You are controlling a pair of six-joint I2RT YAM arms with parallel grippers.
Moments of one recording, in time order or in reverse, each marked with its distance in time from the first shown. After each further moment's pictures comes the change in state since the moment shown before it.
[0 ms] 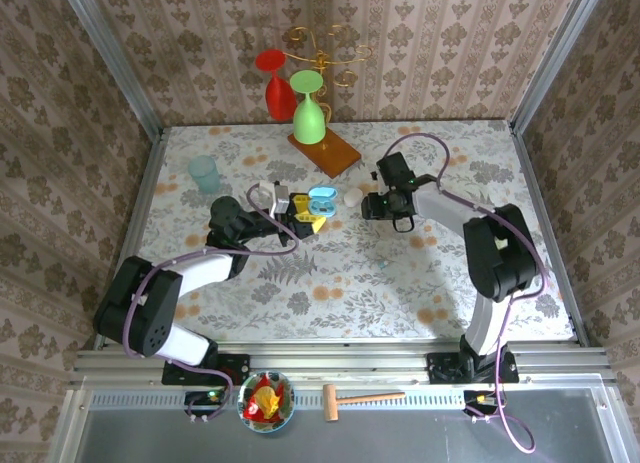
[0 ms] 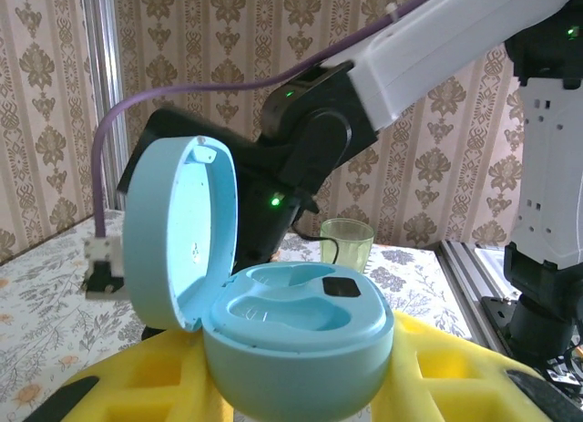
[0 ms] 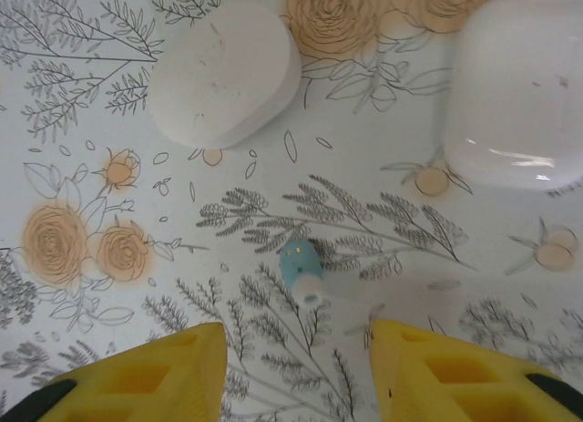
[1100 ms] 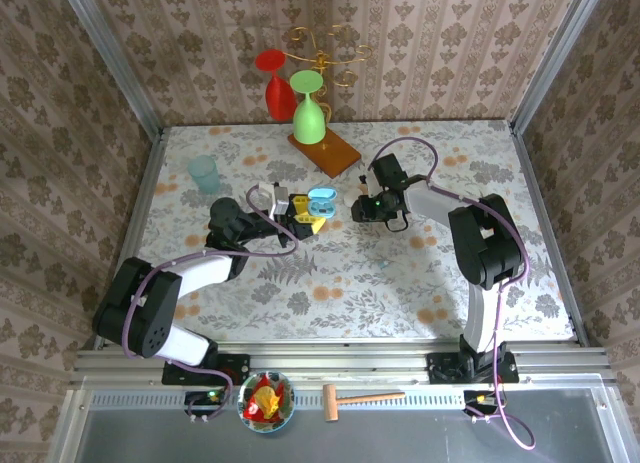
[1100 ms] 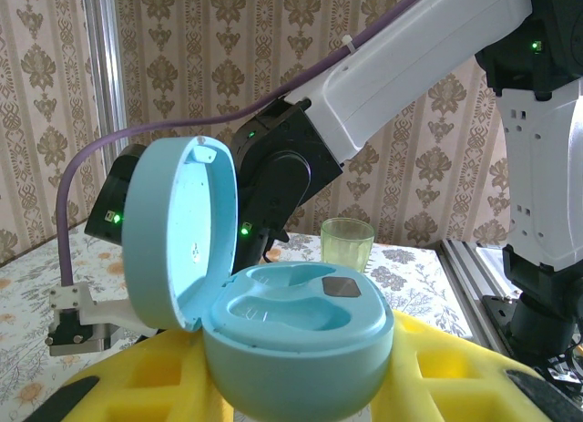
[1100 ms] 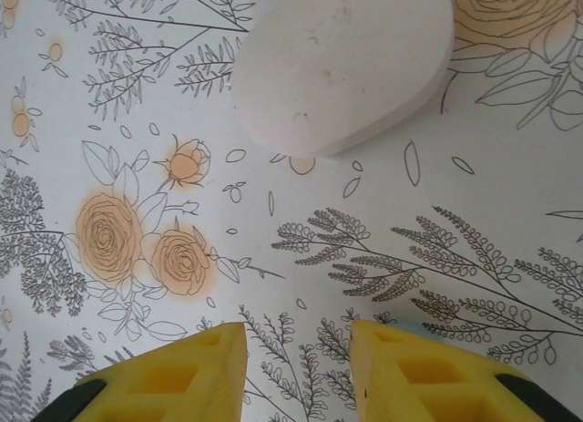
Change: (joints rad) left arm 0.000 -0.005 -0.008 0.002 -0.002 0.004; right arm 0.000 0.101 0.033 0.067 -0.174 -0.047
